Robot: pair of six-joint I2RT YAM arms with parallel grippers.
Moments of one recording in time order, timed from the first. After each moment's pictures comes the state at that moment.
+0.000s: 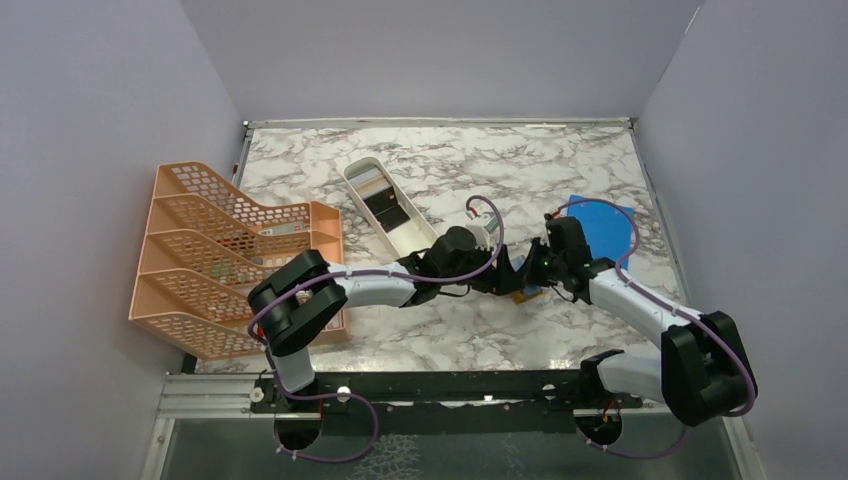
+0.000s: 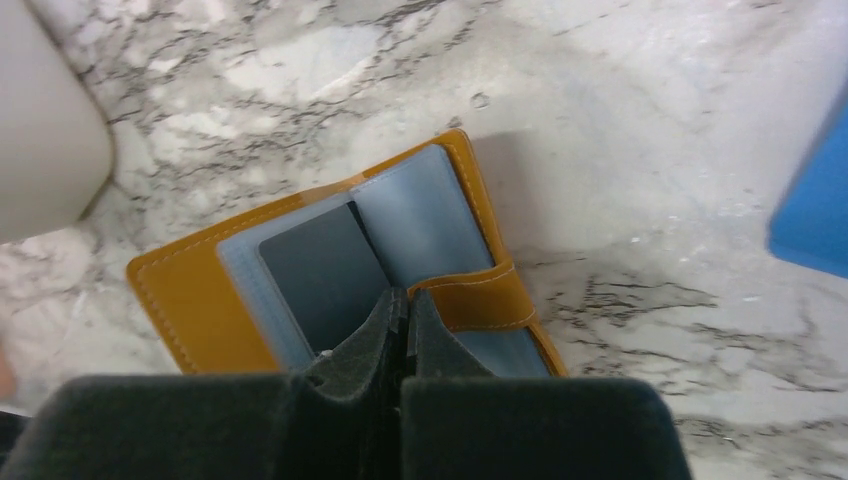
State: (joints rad) left arm -1.00 1.77 0.94 0.42 0.24 -0.77; right arm 0.34 1.23 0.55 -0.21 -0.07 0.51
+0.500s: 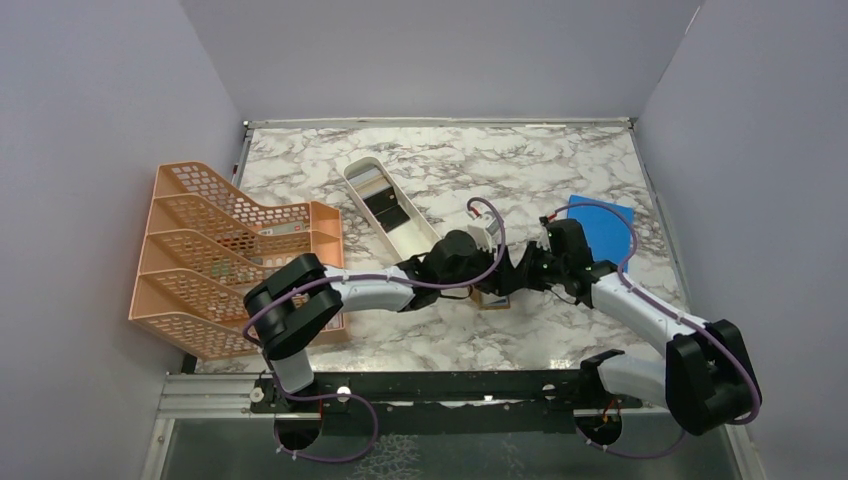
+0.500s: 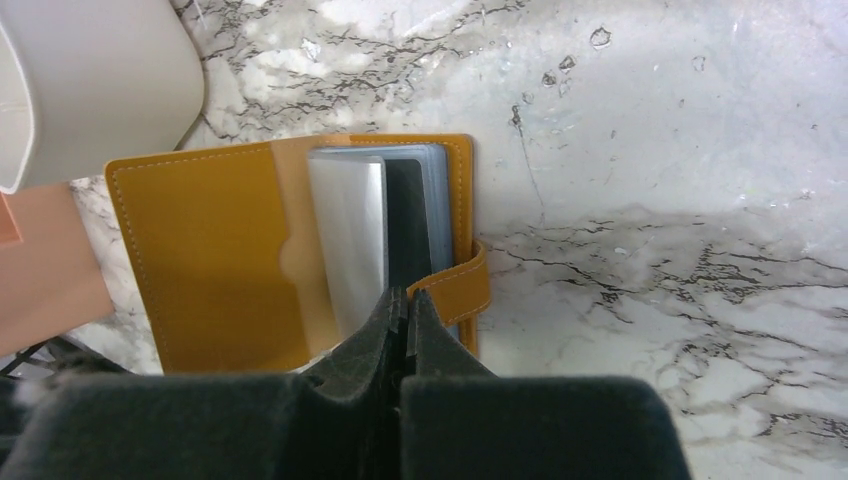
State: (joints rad) left arm -1.02 1.73 0.92 0.50 0.18 -0.72; right arm 0.35 1.17 0.54 -0.21 -0.26 0.57
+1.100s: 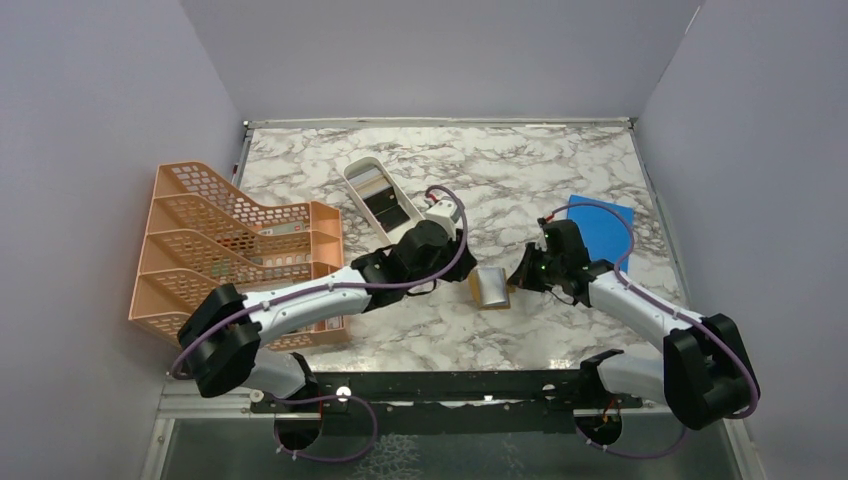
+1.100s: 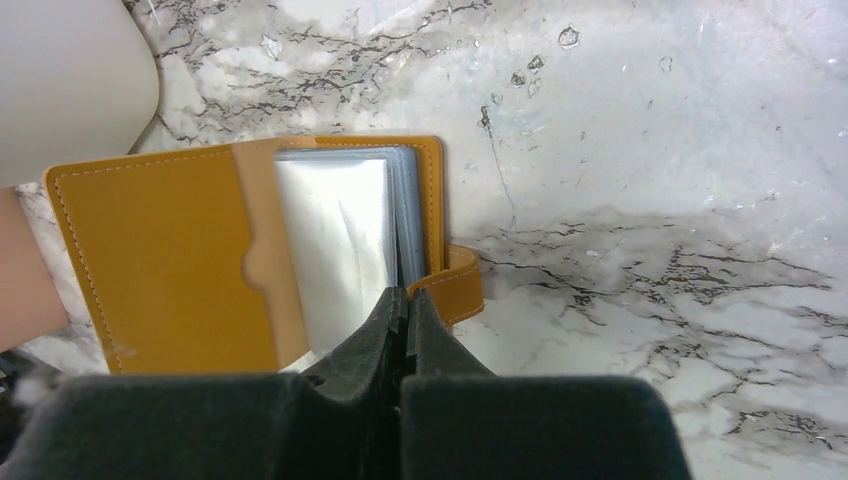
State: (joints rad) left arm -0.99 1.42 0.91 0.05 -0.11 -0.58; right arm 0.36 1.20 0.54 -0.21 -0.20 0.54
